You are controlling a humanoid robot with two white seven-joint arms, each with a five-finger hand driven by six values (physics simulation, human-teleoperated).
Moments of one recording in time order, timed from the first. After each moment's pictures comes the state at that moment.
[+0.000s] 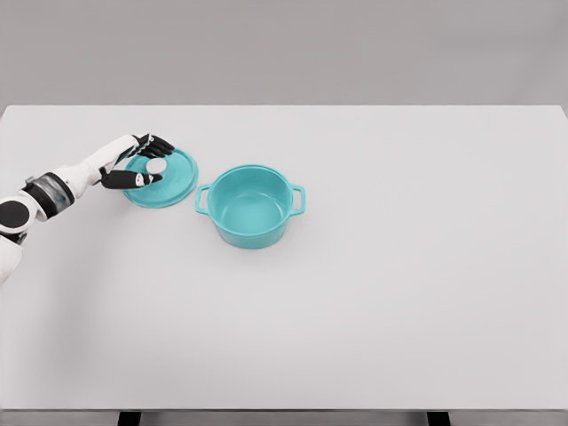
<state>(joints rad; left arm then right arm) -0.71 0.53 -0.70 -0.72 0.19 -0.49 -0.37 0.00 0.00 0.10 0.13 0.07 -0.28 0.38</state>
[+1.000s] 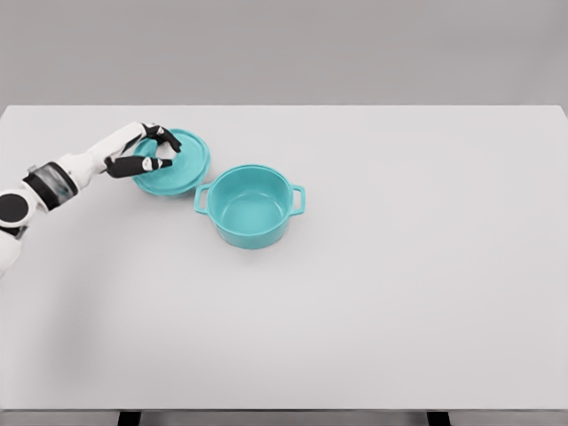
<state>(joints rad) -0.69 0.57 -0.68 -0.88 0.20 -0.50 -0.37 0.00 0.00 0.10 0.13 0.07 -0.28 0.38</state>
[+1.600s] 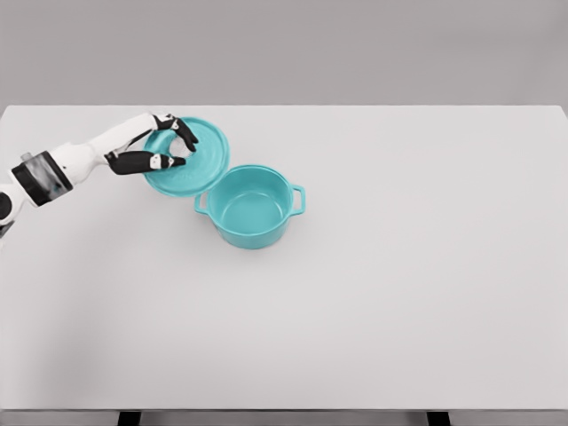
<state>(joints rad) -0.65 0.70 -0.71 -1.22 0.23 -0.50 -0.38 0.00 0.00 0.10 0.13 0.07 -0.28 0.38</state>
